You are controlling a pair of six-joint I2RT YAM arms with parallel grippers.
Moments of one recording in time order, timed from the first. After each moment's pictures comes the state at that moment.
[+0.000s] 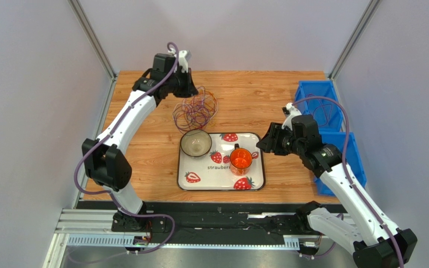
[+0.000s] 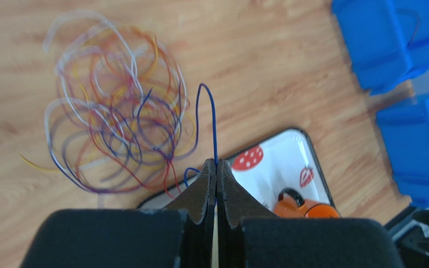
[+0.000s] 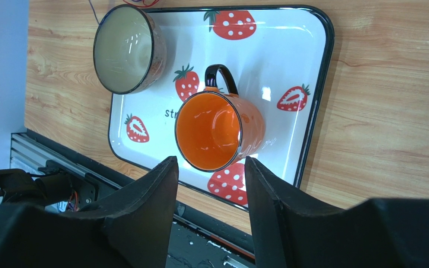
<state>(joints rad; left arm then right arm) -0.35 1.67 1.71 -0.58 0.28 -0.25 0.42 0.90 0.89 -0.63 -0.19 0.52</state>
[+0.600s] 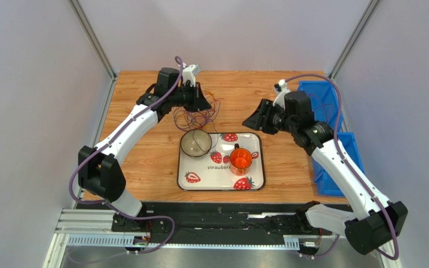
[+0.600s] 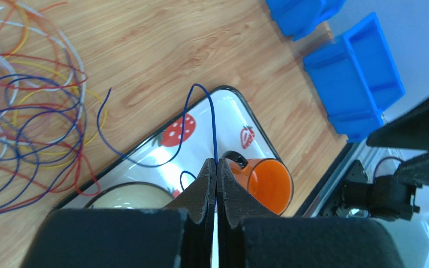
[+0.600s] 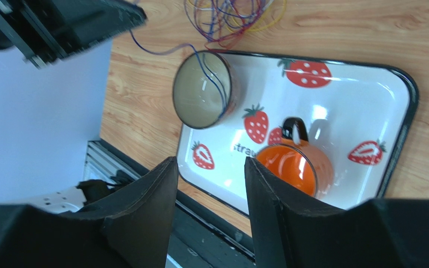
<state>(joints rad) -0.41 1.58 1.41 -0.39 0.50 -0.32 0.44 1.11 1.11 -0.54 -0.30 0.63</state>
